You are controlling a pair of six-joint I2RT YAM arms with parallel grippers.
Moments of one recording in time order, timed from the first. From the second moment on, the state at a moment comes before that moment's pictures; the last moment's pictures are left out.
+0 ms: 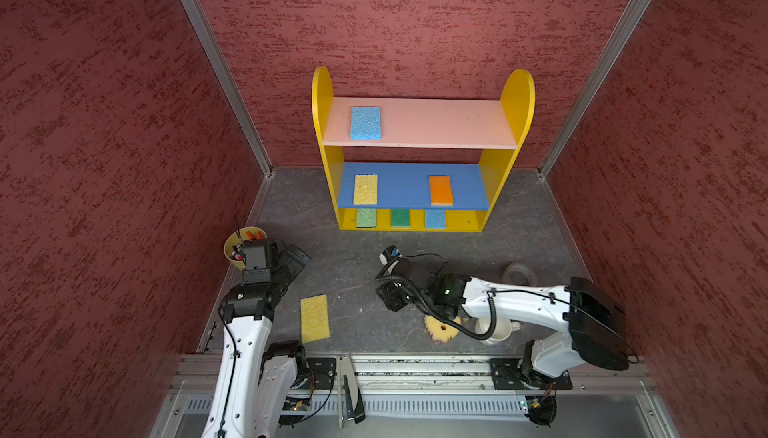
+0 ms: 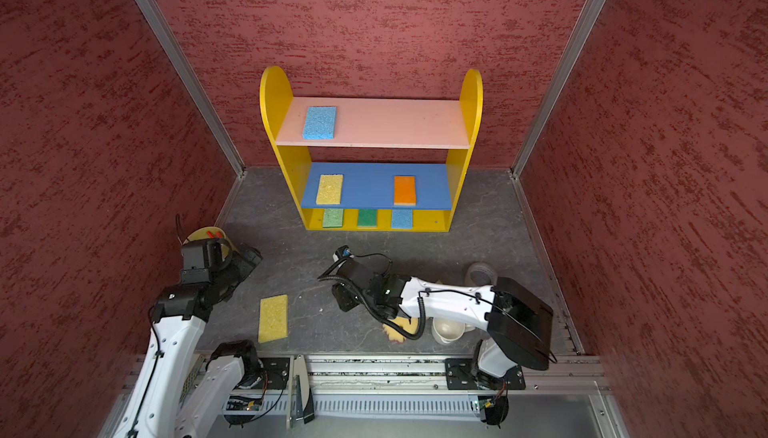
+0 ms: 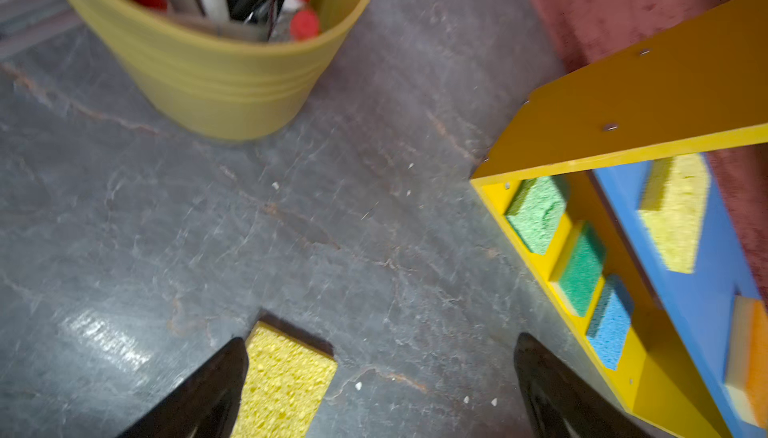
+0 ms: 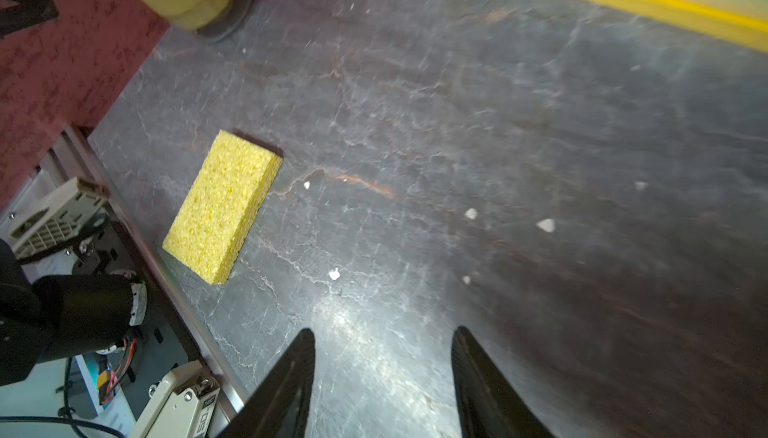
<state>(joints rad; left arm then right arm) 0.14 0.71 0.71 -0.88 0.02 -0.79 1.16 1.60 0.99 -0.17 0.08 0.57</state>
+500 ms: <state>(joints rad) 0.19 0.70 0.63 -0.90 0.09 -0.80 1.18 2.08 1.45 -0.16 -0.19 0.46</state>
